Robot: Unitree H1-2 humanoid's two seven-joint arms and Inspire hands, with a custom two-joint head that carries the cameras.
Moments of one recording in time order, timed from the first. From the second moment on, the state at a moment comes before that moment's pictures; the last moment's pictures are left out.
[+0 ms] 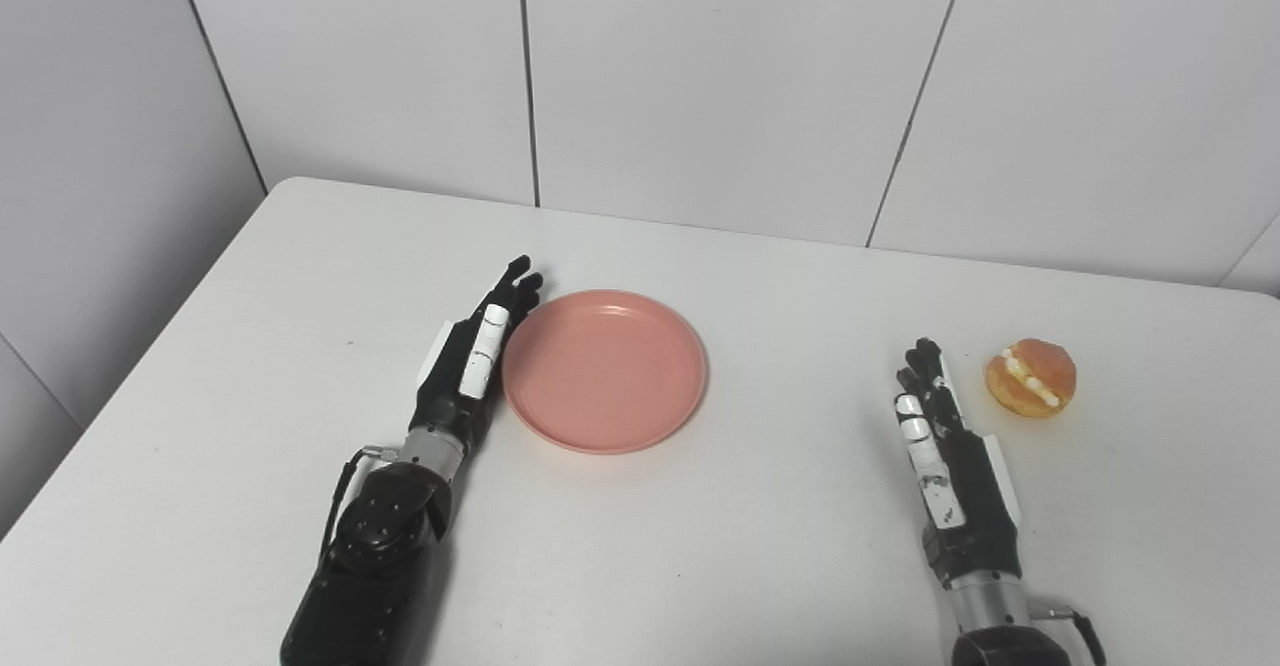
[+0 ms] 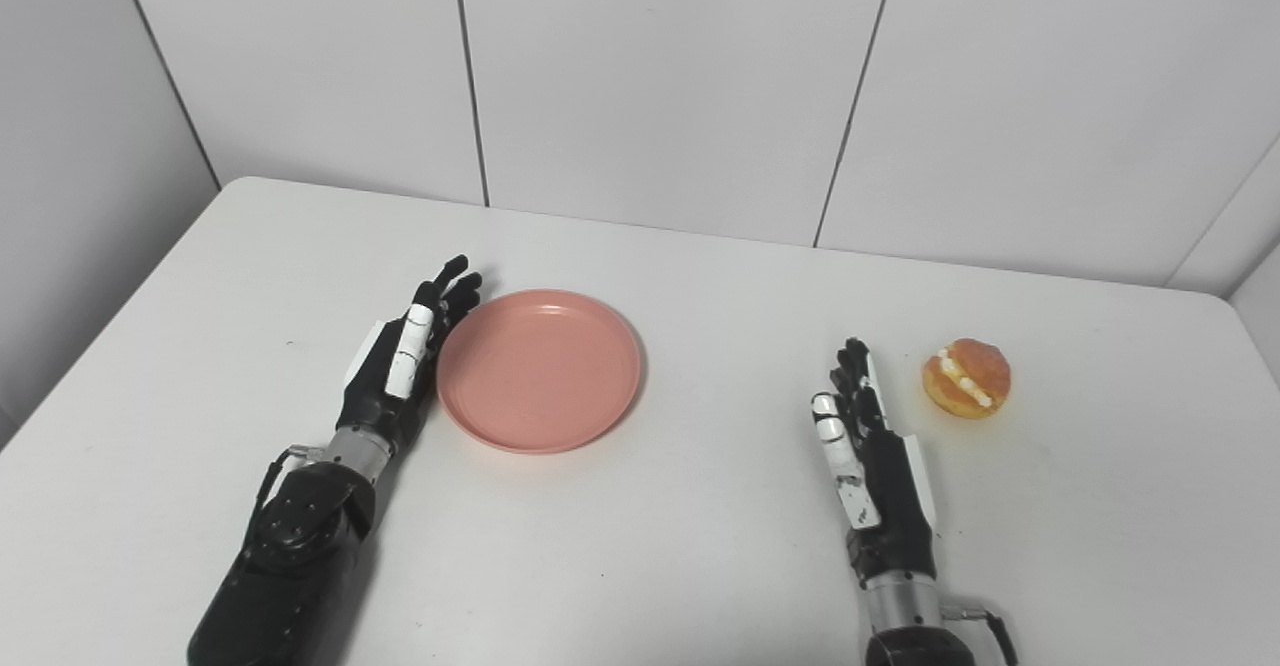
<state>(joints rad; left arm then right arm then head) -0.33 0.18 -0.01 0.30 -0.17 -0.05 -0.09 -0.18 0.01 0.03 0.15 0.01 -0.17 0.05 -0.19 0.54</state>
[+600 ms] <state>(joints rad) -0.26 0.15 -0.04 0.22 -0.19 -0.04 -0.11 -0.23 0.05 0.04 0.20 -0.04 -0.17 -0.01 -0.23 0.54</state>
